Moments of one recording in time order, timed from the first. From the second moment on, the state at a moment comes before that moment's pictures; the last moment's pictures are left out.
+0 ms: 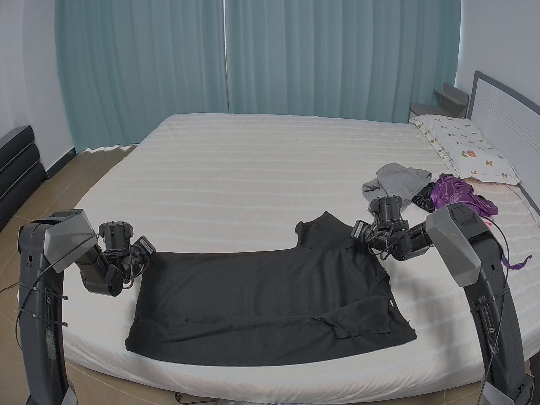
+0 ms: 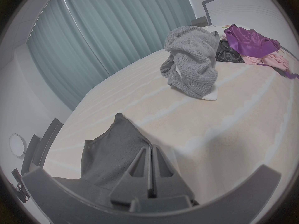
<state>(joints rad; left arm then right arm) 0.06 2.56 -1.10 -0.98 0.02 -0.70 0.21 2.76 -1.81 -0.38 -0.06 0.54</state>
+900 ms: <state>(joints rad) 0.07 2.44 -1.01 -0.98 0.03 -0.72 0.19 2.57 -1.55 -0.48 -0.05 0.62</state>
